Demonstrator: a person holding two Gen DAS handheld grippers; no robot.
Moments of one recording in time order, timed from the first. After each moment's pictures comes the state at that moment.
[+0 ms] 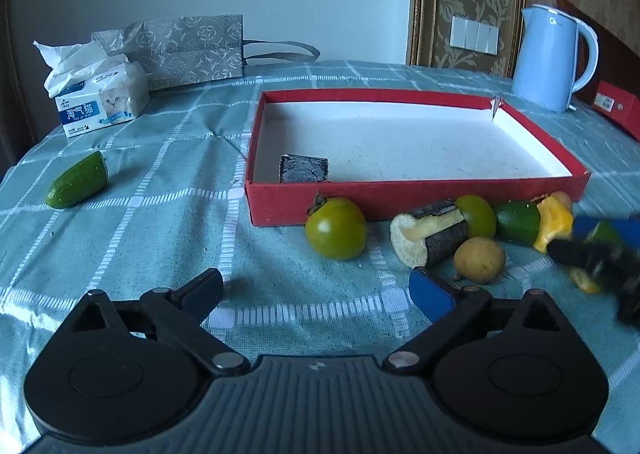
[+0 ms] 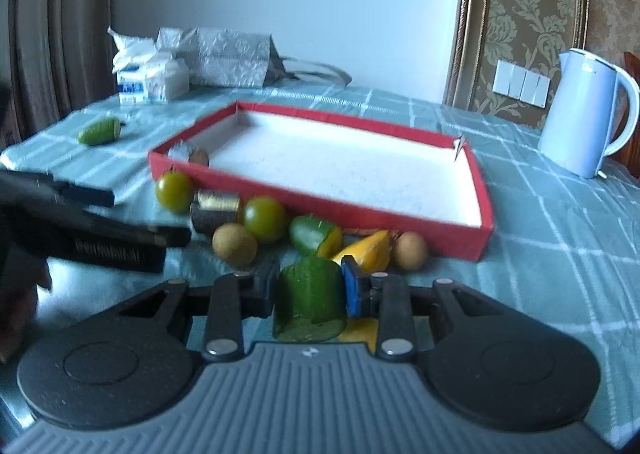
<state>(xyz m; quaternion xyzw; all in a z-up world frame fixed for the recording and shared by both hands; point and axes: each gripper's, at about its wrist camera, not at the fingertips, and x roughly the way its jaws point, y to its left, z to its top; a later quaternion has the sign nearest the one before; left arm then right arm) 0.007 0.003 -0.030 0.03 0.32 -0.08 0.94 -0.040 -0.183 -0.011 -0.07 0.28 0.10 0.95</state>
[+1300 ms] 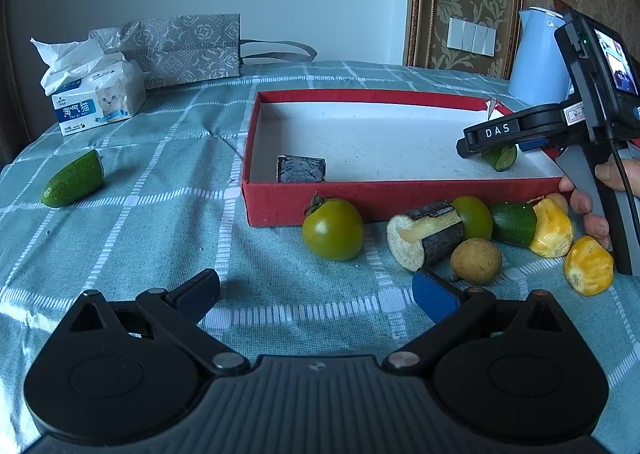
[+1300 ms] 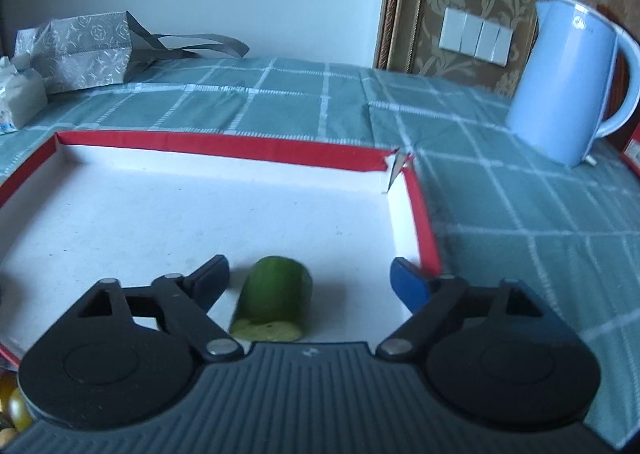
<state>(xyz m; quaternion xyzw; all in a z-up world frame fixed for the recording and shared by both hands) 0.007 0.003 -0.029 0.02 0.32 -0.08 0.94 0.146 -0.225 -0.028 -0.04 0.35 0.00 0.94</state>
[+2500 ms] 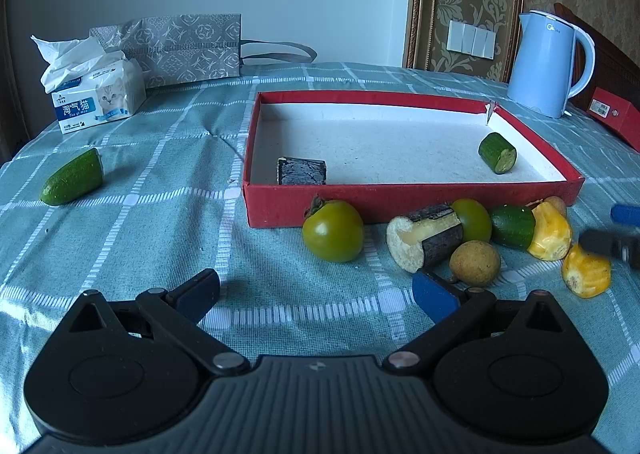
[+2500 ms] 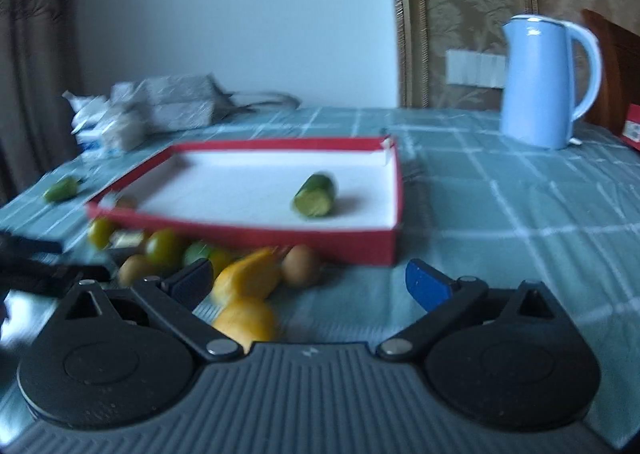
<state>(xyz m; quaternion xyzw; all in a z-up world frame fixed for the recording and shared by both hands) 0.008 0.004 -0.029 0.02 0.32 -0.08 0.94 -0.025 -0.262 -0.026 0.01 0.25 0.09 0.96</state>
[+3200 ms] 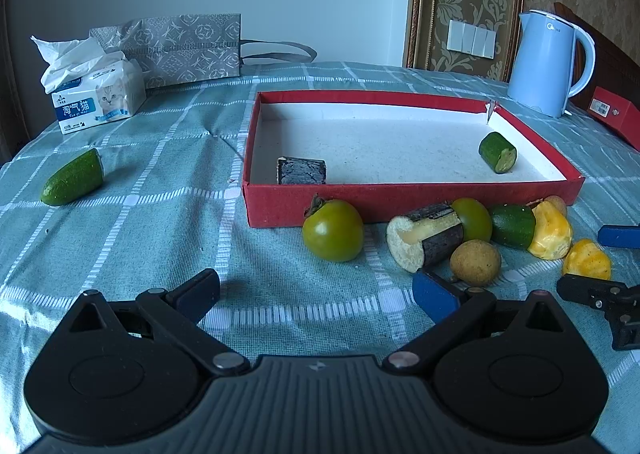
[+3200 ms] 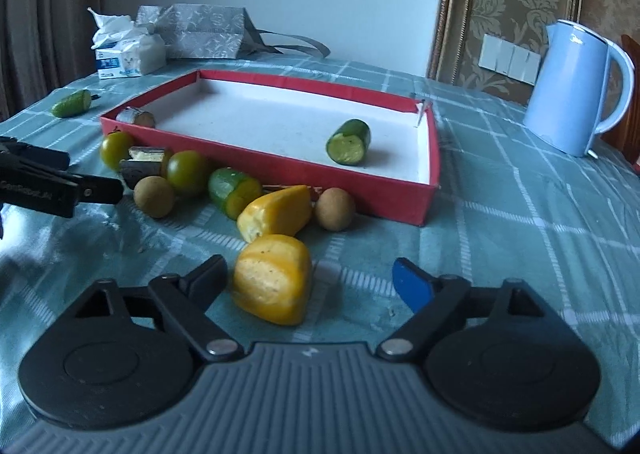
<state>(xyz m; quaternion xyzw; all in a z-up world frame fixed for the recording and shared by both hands) 0.008 0.004 -0.029 0.02 0.32 -0.08 0.94 -0.026 -0.234 -0.037 -0.08 0.31 0.10 0.94</state>
